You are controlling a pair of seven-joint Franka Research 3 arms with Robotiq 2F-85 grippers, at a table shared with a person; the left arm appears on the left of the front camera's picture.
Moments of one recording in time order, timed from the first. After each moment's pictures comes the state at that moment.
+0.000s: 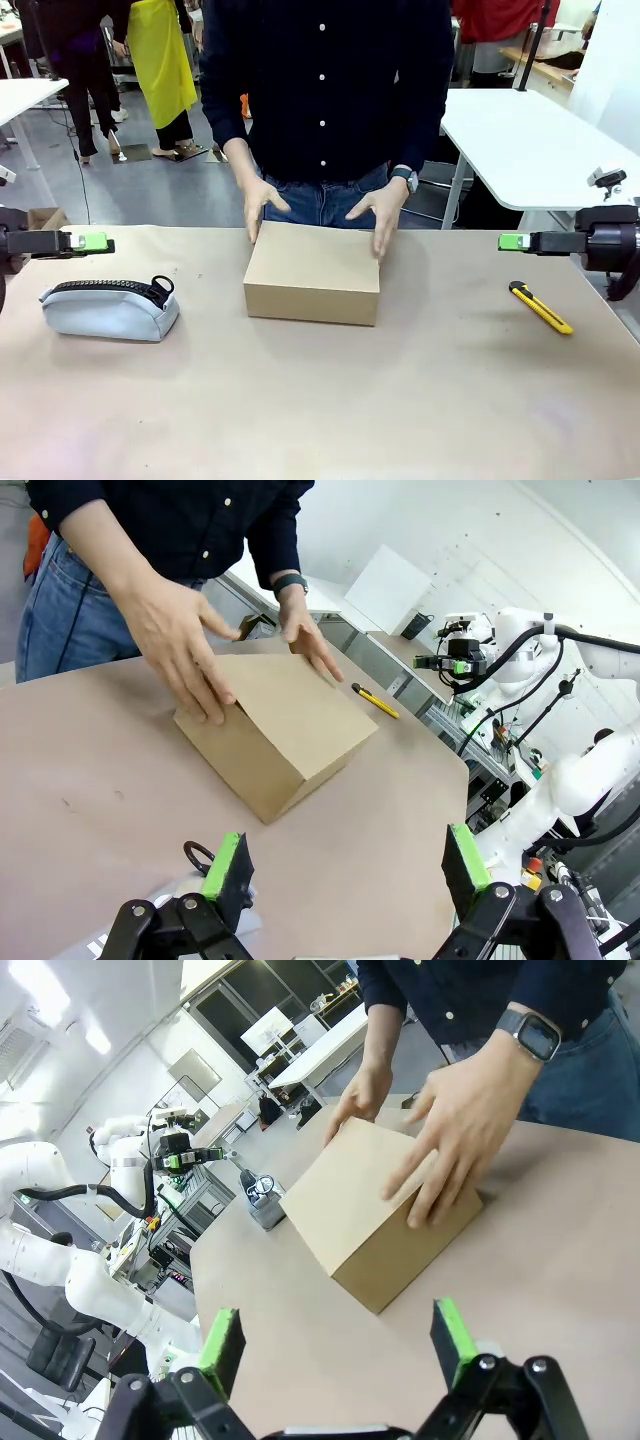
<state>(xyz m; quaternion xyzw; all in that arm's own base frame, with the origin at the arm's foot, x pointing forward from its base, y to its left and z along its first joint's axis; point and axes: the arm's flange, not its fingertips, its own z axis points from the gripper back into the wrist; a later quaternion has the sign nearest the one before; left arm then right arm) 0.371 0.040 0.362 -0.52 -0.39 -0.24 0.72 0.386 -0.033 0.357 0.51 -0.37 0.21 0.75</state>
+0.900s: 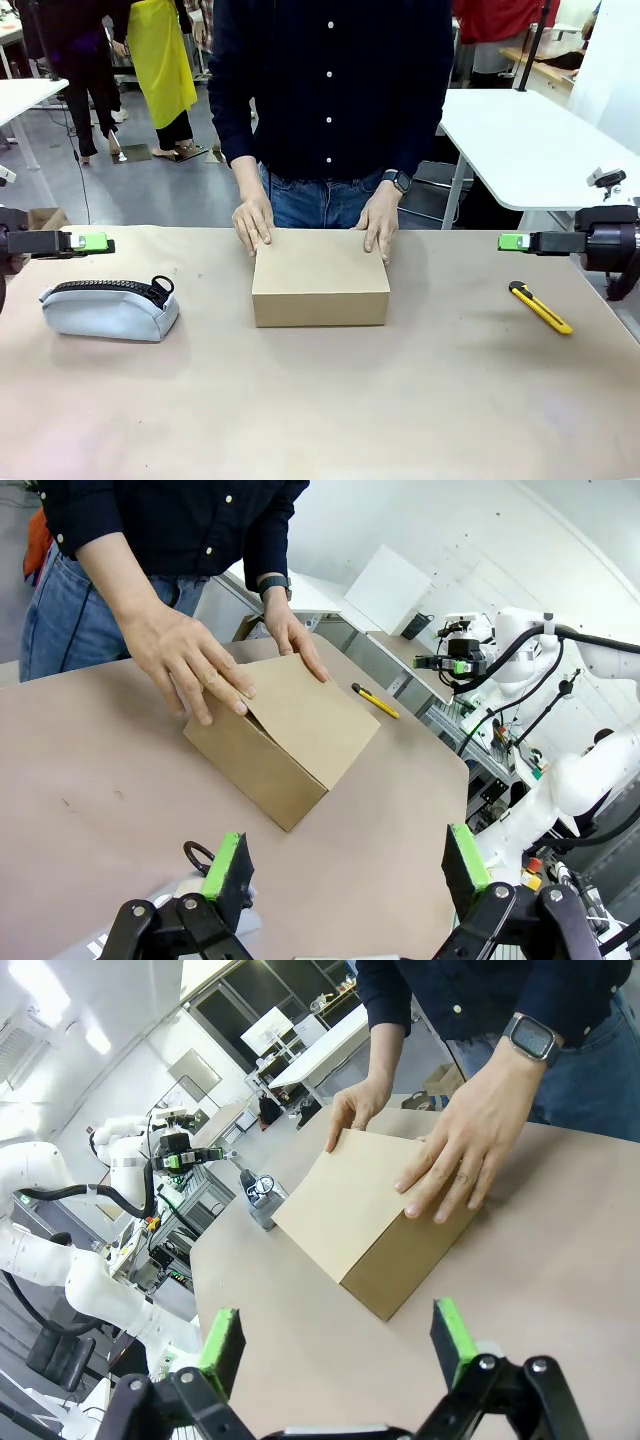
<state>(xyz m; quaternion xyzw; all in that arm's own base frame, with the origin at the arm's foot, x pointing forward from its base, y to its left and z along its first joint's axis) 0.371 0.040 0.362 -0.52 -0.39 -0.24 0.72 0.386 -0.033 0.357 0.51 -0.37 0.21 0.75</state>
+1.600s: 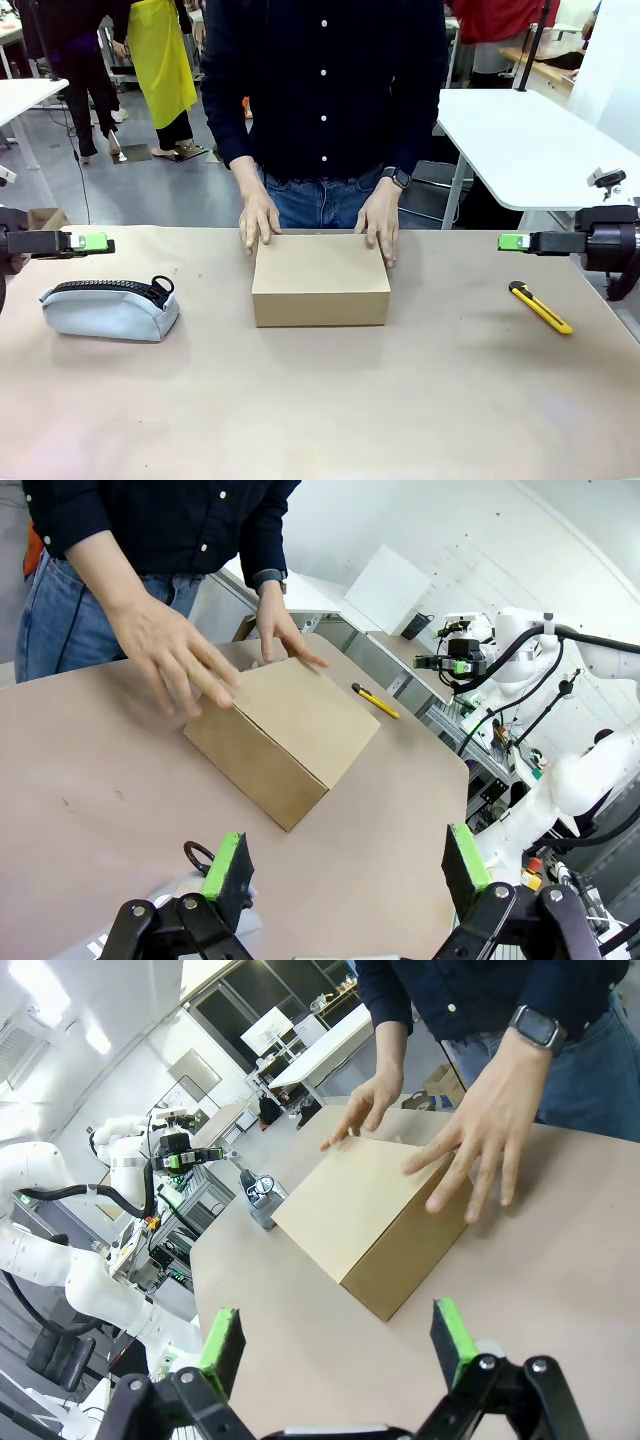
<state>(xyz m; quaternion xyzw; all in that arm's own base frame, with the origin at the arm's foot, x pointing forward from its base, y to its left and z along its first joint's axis) 0.371 0.040 0.362 -0.52 -0.39 -0.24 0.72 0.386 -0.033 0.357 0.51 -0.37 0.21 0.75</state>
